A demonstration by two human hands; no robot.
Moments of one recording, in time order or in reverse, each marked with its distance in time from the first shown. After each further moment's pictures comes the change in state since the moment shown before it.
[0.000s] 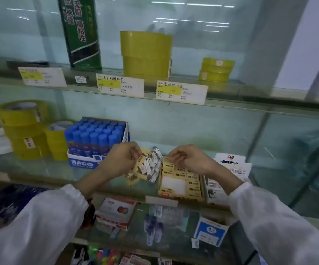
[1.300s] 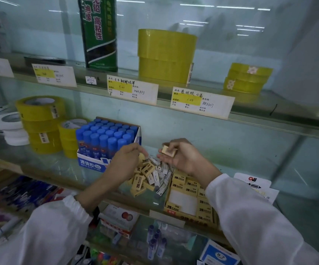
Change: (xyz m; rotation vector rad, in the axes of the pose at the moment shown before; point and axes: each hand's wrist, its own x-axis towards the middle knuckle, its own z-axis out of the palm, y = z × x) left_hand 0.005 0.006 0.003 -0.410 0.198 -0.324; right_hand 0.089 -0.026 0.025 1.052 -0.066 0.260
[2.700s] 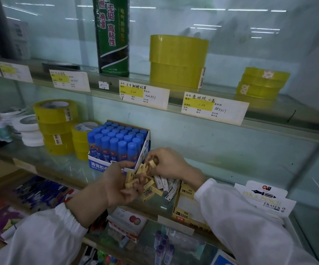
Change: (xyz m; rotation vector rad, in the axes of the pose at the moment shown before) left_hand -0.019 -0.025 -0.031 -1.113 -0.425 -0.853; right_hand 0.012 0.022 0.043 -1.617 -0.152 -0.599
